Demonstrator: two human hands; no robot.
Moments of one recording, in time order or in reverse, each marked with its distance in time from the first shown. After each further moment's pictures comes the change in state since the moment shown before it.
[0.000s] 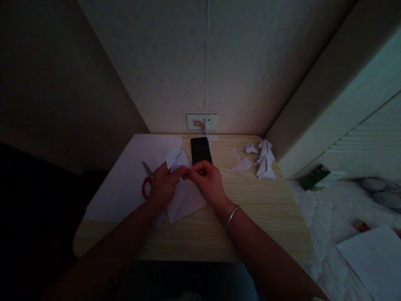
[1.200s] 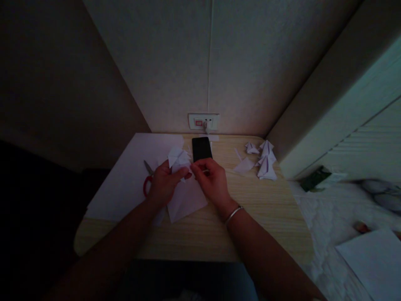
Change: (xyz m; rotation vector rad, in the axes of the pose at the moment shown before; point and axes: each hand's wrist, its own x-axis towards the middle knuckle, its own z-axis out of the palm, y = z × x) left_hand 0.001 0.003 -0.004 -0.008 -0.079 -0.036; right_hand -0.001 -0.008 -0.007 -0.360 0.041 -0.260
